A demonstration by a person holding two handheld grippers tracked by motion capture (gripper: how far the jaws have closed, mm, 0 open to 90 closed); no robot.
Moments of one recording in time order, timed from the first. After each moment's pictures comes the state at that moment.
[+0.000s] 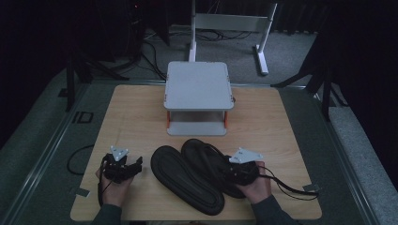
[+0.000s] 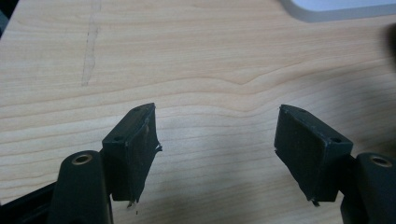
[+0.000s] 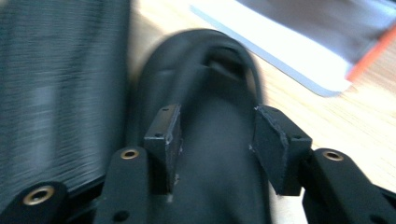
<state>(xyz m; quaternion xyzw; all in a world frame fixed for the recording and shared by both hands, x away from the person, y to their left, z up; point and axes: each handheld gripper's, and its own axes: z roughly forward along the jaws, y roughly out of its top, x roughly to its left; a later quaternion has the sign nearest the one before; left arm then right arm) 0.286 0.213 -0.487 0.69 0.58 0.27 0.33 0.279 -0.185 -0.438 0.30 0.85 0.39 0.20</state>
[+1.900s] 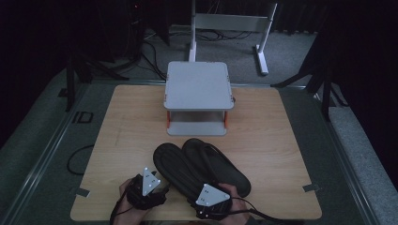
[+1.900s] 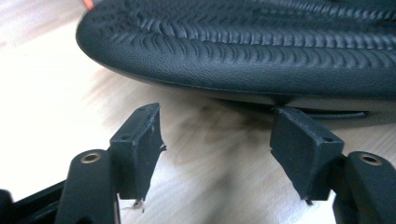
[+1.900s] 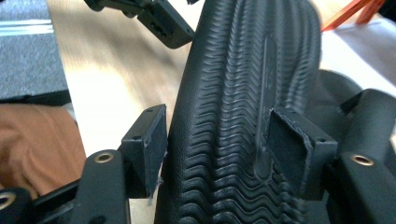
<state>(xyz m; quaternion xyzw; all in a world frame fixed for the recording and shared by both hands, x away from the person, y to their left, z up) 0.218 0.133 -0.468 0.81 0.38 0.25 0.37 0.205 -0.110 -0.458 0.15 0.88 0.39 0.22</state>
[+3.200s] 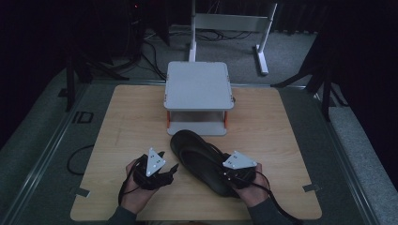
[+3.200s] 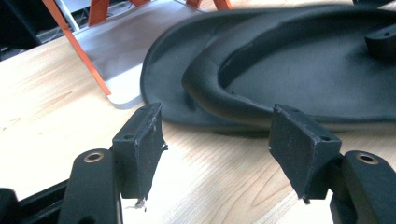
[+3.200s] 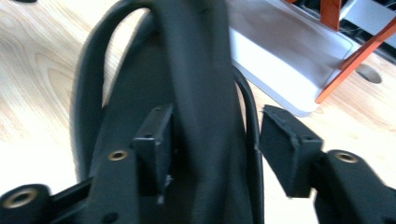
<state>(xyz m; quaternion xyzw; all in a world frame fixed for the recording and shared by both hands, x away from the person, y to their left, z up) 0.255 0.119 -0.432 0.79 0.36 0.27 0.41 0.270 -0.168 -0.430 0.29 0.84 0.37 0.27</state>
